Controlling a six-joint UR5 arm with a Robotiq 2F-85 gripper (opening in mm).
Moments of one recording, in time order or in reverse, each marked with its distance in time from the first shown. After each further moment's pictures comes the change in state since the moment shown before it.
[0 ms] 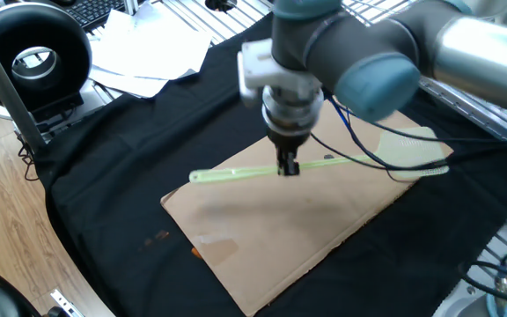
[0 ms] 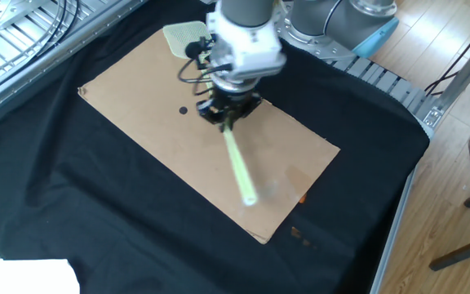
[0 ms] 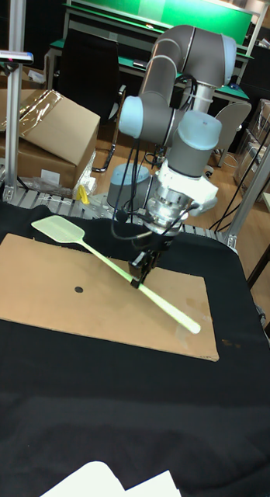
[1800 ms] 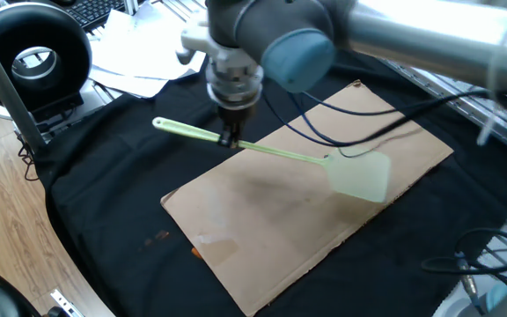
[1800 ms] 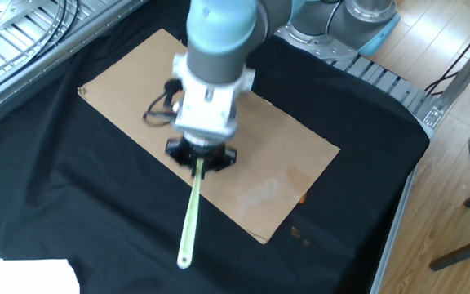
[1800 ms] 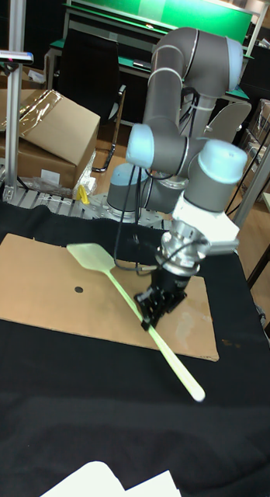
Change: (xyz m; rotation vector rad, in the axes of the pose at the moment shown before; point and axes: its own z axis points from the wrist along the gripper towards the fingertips) arm -0.101 -0.070 0.020 0.029 -0.045 0.357
